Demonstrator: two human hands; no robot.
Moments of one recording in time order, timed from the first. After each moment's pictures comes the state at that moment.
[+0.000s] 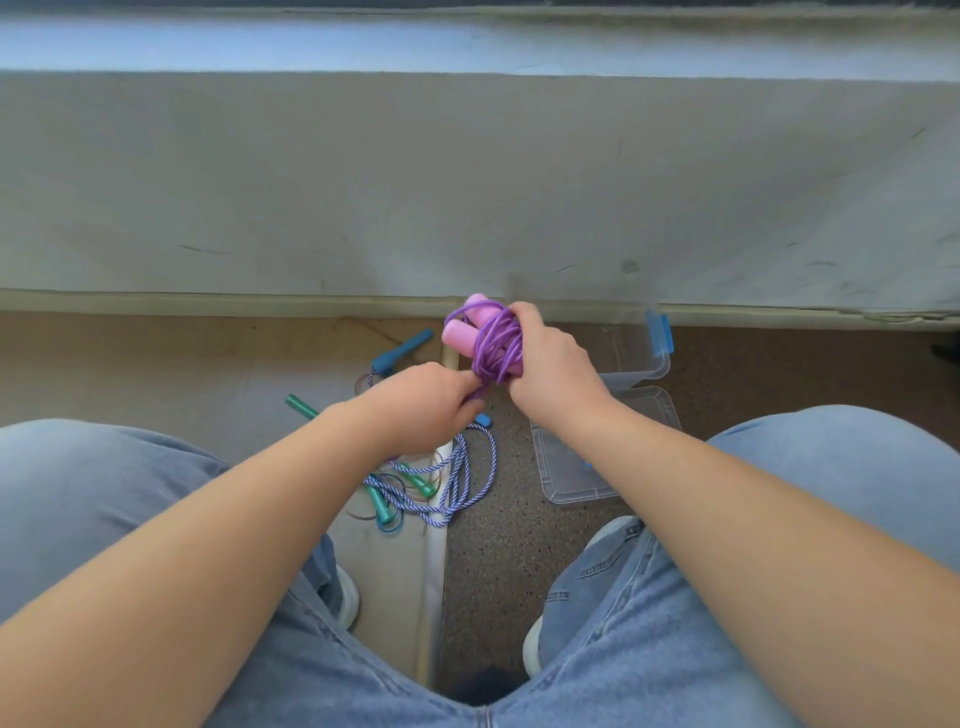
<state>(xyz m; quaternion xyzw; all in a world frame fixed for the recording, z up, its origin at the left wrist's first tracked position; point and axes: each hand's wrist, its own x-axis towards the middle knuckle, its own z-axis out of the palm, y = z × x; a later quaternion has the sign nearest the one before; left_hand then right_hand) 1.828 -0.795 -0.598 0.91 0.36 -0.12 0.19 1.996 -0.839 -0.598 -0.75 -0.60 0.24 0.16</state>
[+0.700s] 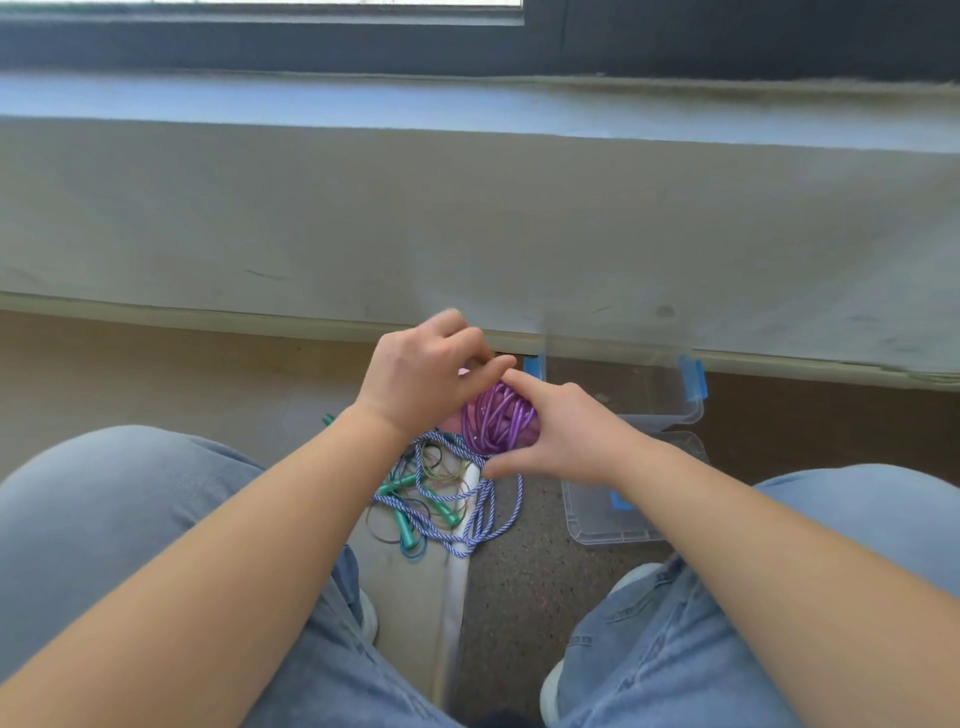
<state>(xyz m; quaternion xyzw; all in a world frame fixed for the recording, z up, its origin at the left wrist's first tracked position) 1.803 -0.768 -0.580 0.86 0.38 0.33 -0.05 1.985 -0.853 -0.571 -0.60 -0.70 0.37 0.13</state>
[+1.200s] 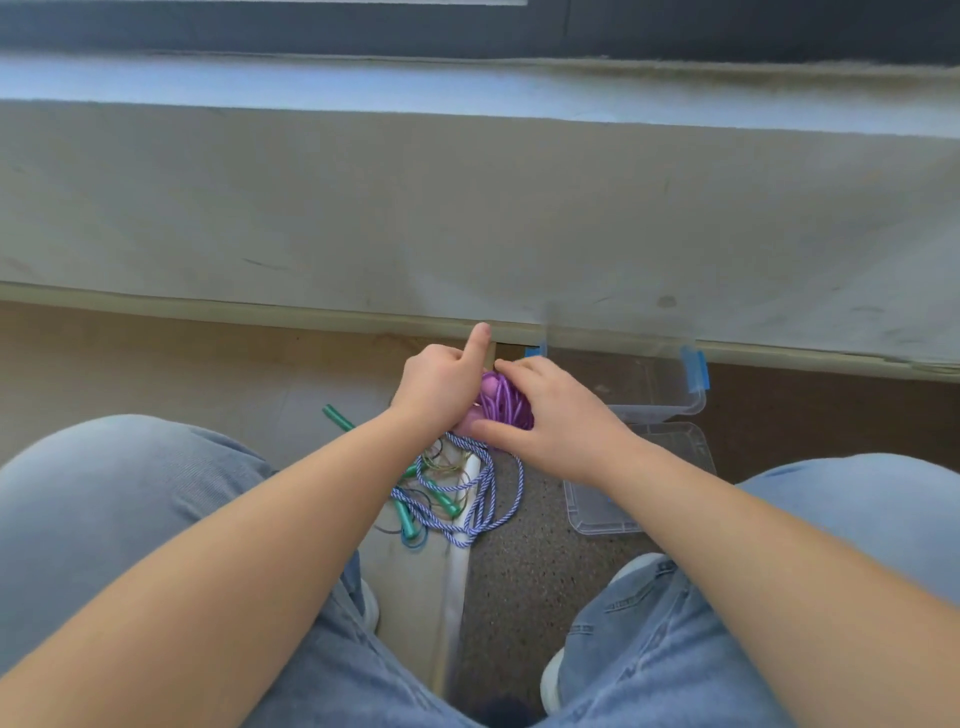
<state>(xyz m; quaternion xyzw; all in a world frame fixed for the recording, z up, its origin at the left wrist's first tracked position) 1.825 -0.784 -0.578 0.61 0.67 0.13 0.40 1.973 -0.853 -0.587 -0.62 -0.71 0.28 0.17</state>
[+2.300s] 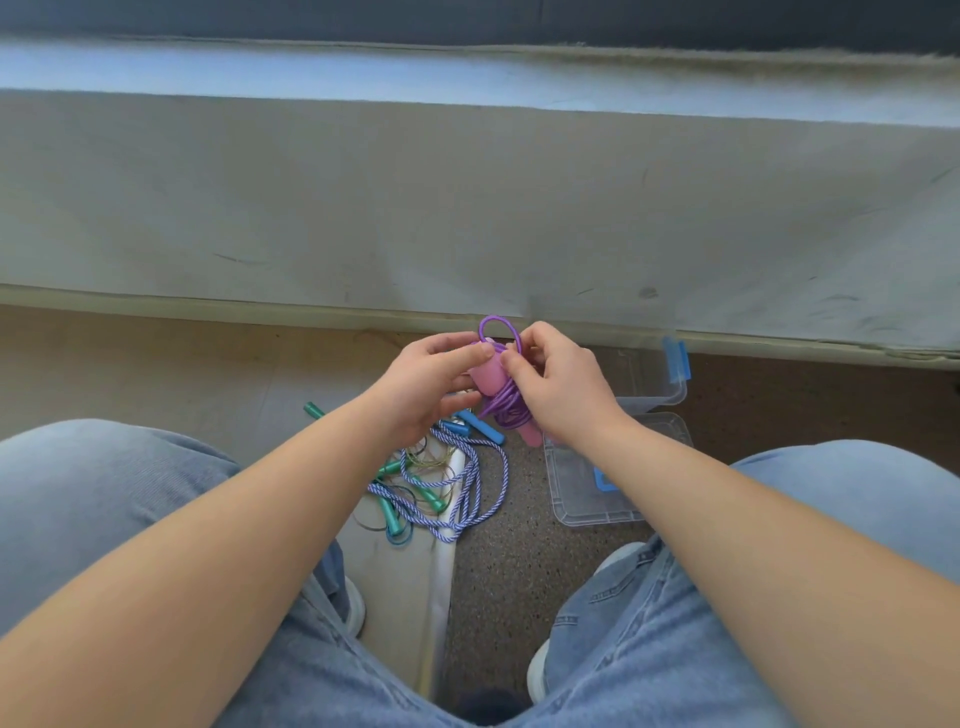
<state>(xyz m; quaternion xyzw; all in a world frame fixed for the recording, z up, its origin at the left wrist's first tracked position) 1.827 -0.785 -0.582 0.39 0.51 0.25 0.73 1.988 -0.839 -0.589 -0.70 -0.56 0.30 0.33</state>
